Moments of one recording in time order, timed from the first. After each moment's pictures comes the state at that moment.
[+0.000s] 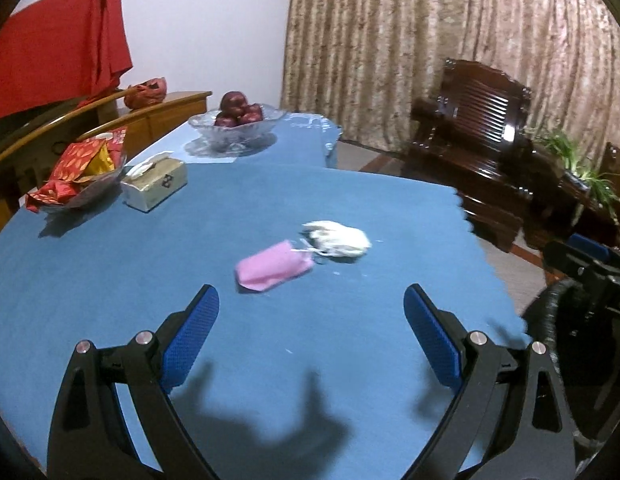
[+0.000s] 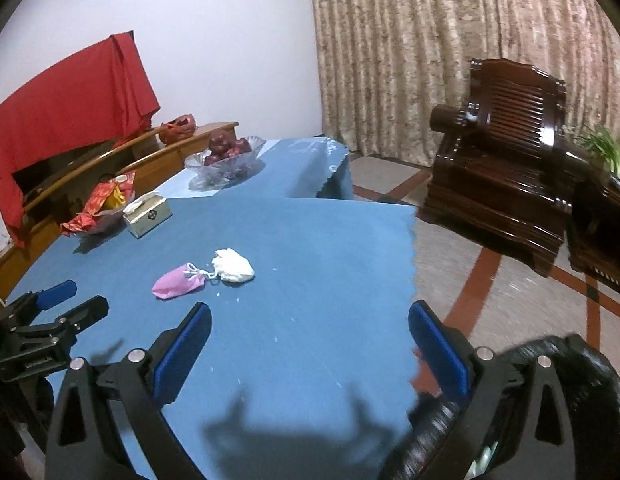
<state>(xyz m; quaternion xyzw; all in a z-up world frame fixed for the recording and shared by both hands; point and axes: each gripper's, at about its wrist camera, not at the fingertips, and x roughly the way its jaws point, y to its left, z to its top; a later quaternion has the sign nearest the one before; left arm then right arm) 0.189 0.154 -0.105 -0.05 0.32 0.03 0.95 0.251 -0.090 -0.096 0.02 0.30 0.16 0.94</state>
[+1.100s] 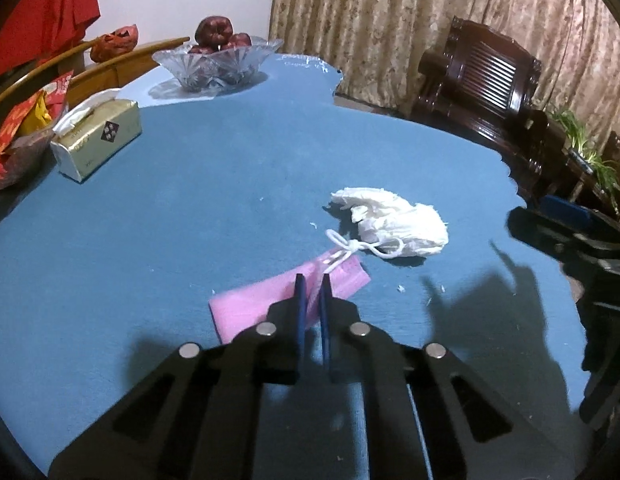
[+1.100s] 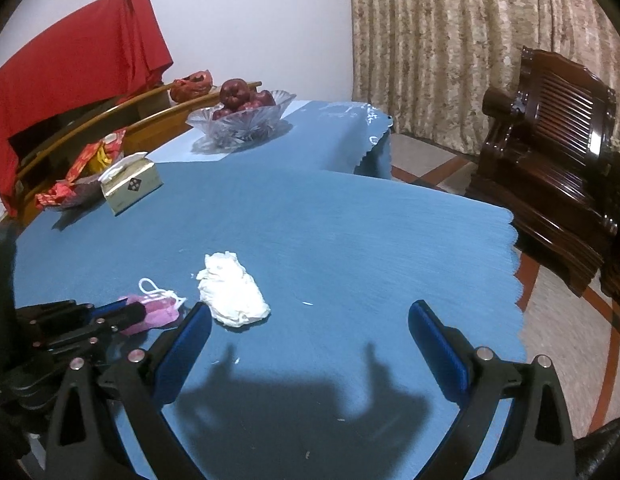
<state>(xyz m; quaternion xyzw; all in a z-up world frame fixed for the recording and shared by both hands) 0.300 0.191 -0.191 -0.06 0.39 -0.01 0.92 0.366 -0.008 -0.157 -0.02 0.34 0.20 0.92</state>
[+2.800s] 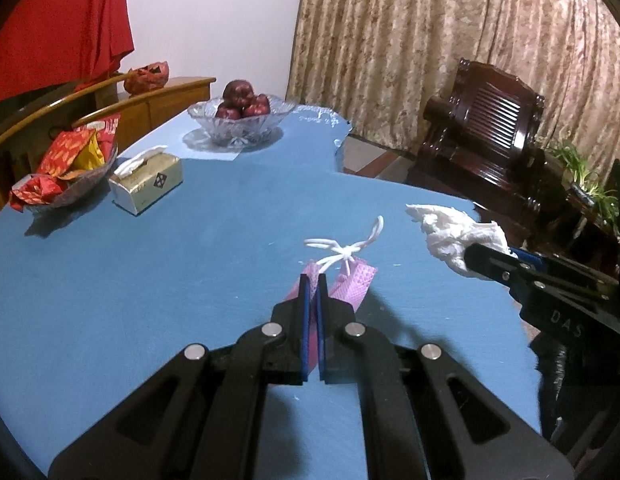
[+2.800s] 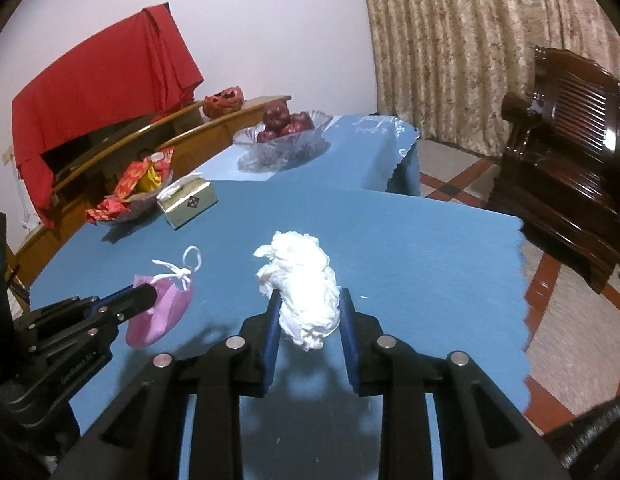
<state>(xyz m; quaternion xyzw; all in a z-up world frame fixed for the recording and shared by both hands) 0.234 0.167 -0.100 -0.07 0.33 0.03 0.94 0.300 -0.020 -0.099 0.02 0.33 0.25 0.91</state>
